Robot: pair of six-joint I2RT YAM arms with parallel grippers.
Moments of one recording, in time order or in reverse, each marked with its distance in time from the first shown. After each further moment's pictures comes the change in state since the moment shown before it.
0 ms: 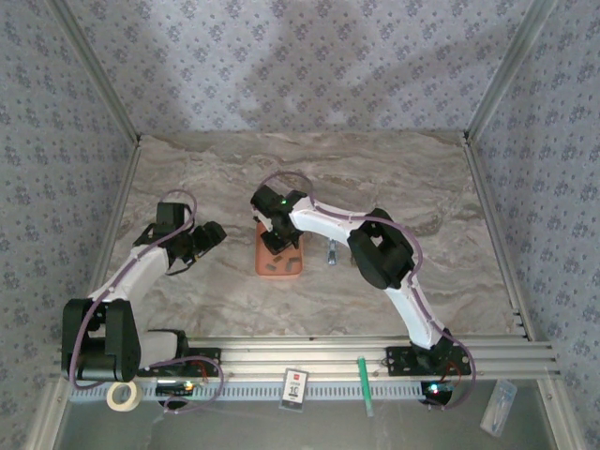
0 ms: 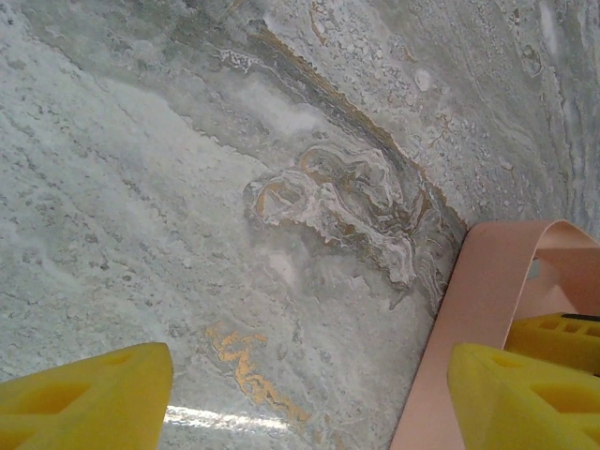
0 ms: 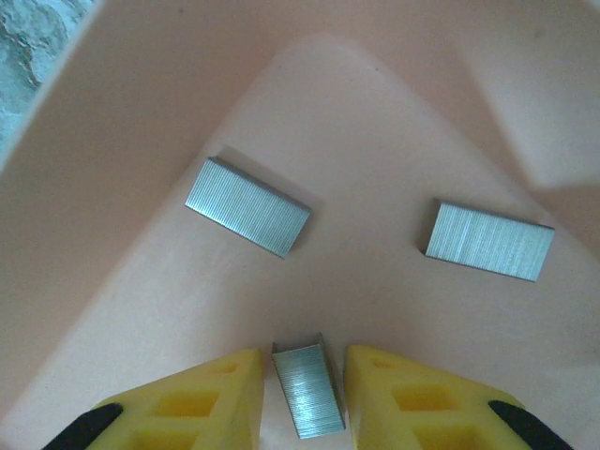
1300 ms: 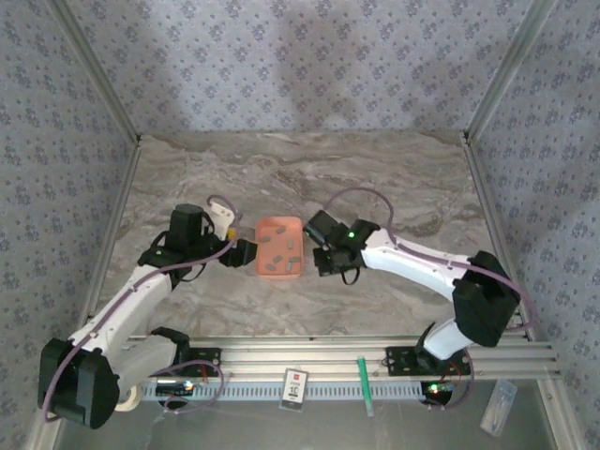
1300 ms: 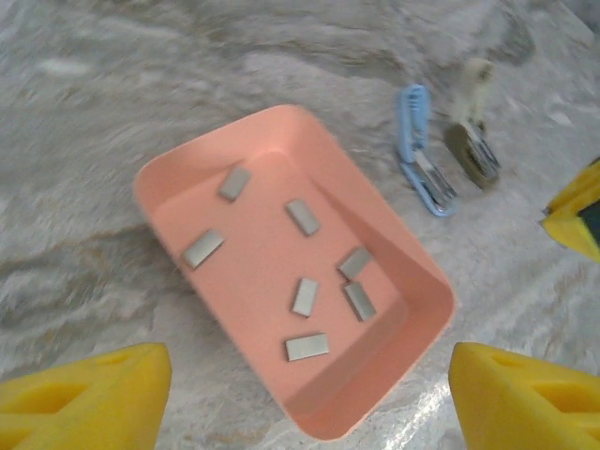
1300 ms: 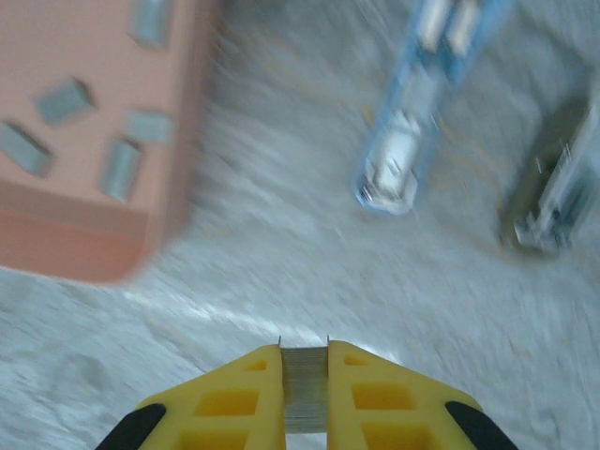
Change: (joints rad) left arm -0.288 -0.227 -0.002 0.057 0.198 0.695; right arm 0.024 -0.763 -0.749 0.022 0.137 0.543
